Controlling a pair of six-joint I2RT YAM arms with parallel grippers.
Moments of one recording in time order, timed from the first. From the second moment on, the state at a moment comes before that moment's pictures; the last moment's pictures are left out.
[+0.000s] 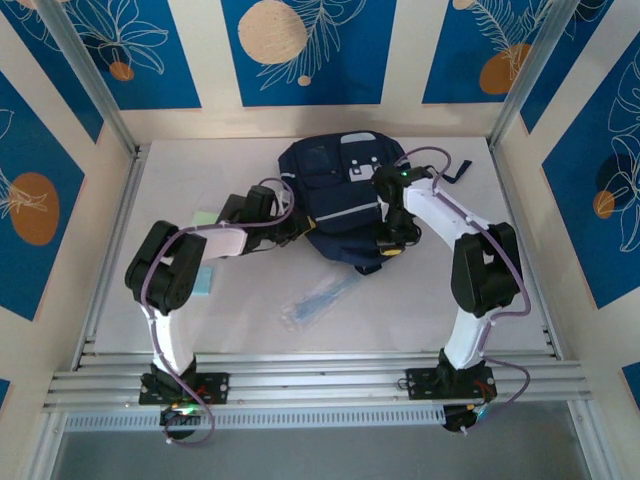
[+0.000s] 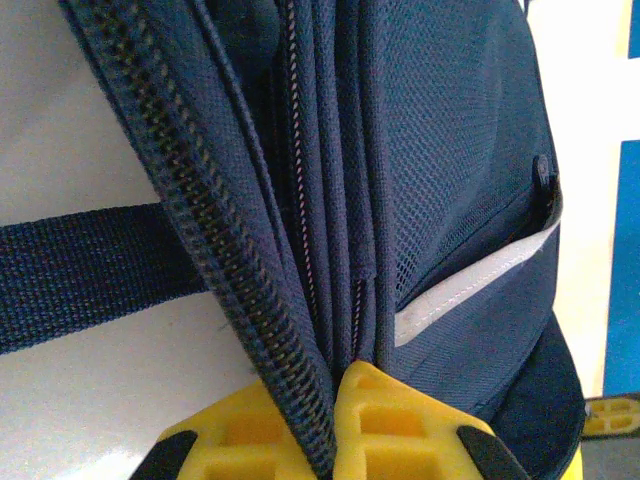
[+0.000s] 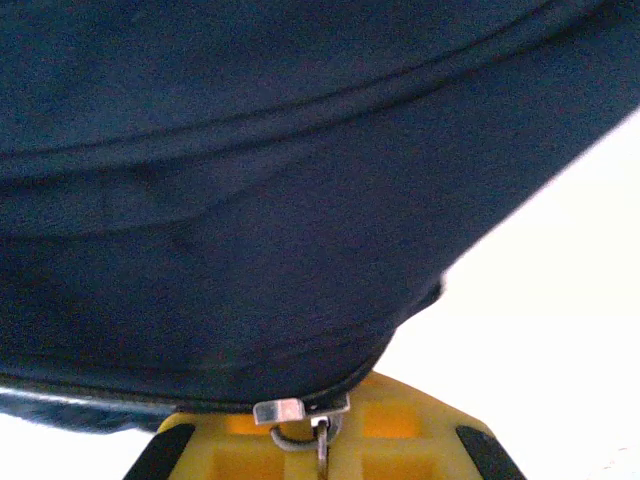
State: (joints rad) left arm -0.43 1.91 1.05 0.21 0.56 -0.92; right arm 0.37 1.82 1.47 -1.26 -0.01 0.31
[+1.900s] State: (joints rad) left arm -0.46 1.70 0.75 0.37 0.38 -1.12; right arm 0.32 2.06 1.64 -1.15 0.01 0.01
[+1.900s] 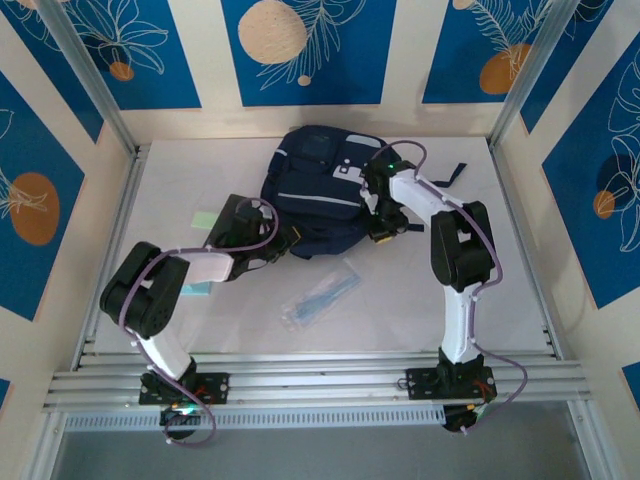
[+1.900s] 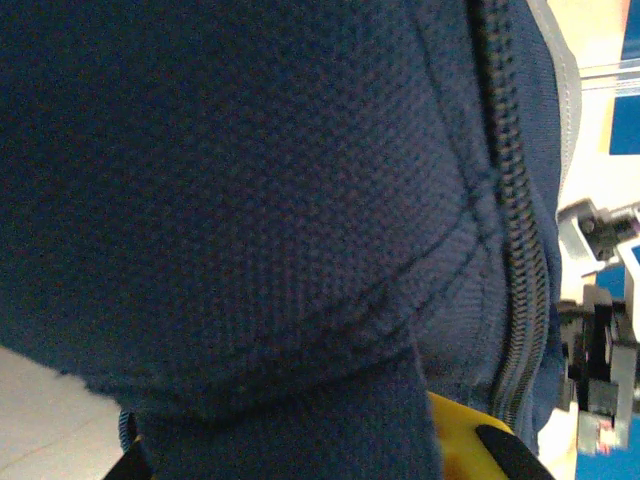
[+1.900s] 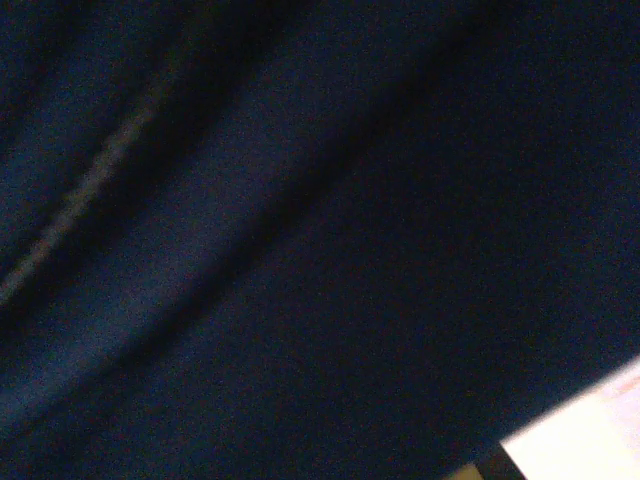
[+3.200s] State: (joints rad) left arm -0.38 1.69 0.83 0.10 0.50 -0.78; right arm 0.19 1.84 1.48 -0.73 -0.29 0.23
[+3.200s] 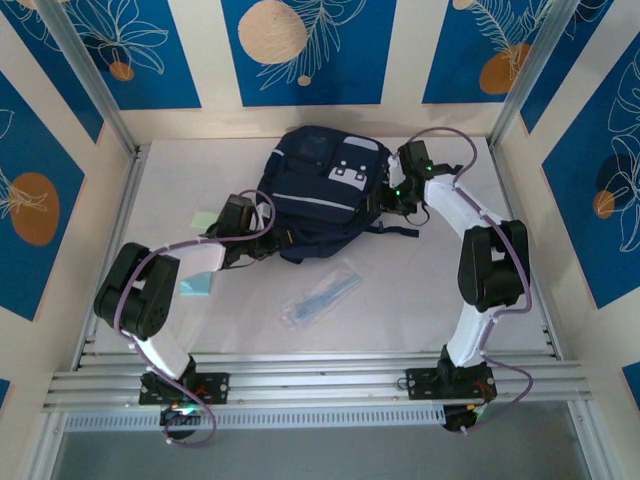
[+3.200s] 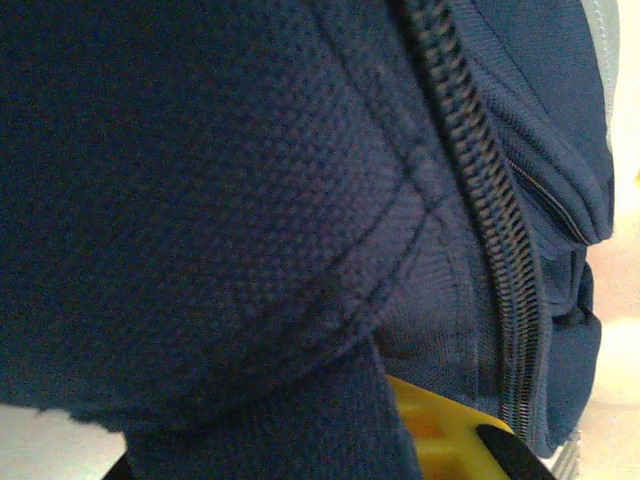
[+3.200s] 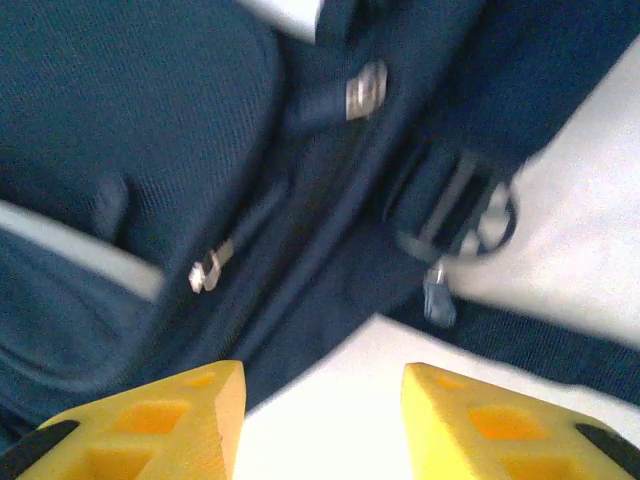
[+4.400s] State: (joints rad) left arm -0.29 1.76 0.82 0.13 0.52 -0.79; right arm 0.31 1.97 1.37 -0.50 -0.64 0.32
